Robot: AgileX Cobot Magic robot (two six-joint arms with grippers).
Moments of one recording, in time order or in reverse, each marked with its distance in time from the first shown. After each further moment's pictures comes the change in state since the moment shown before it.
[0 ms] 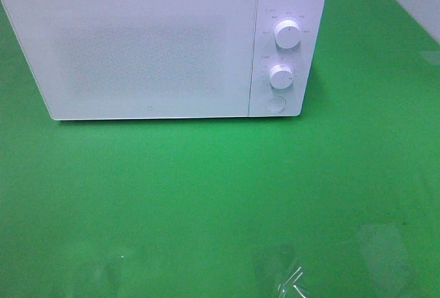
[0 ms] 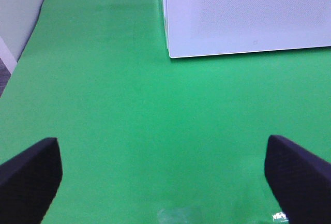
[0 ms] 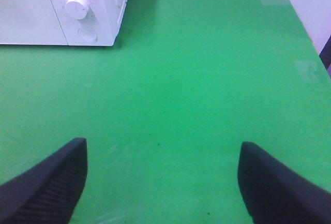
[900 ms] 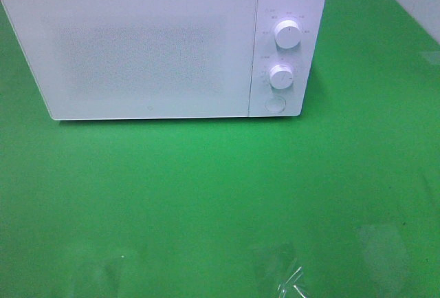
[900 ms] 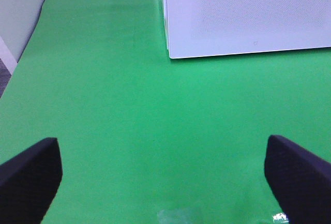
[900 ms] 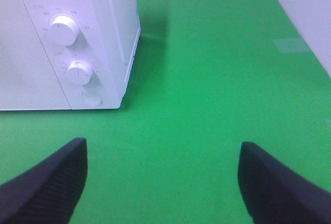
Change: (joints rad) left arm 0.000 0.000 0.000 0.000 -0.003 0.000; right arm 0.000 0.315 0.137 0.051 -0.581 0.000
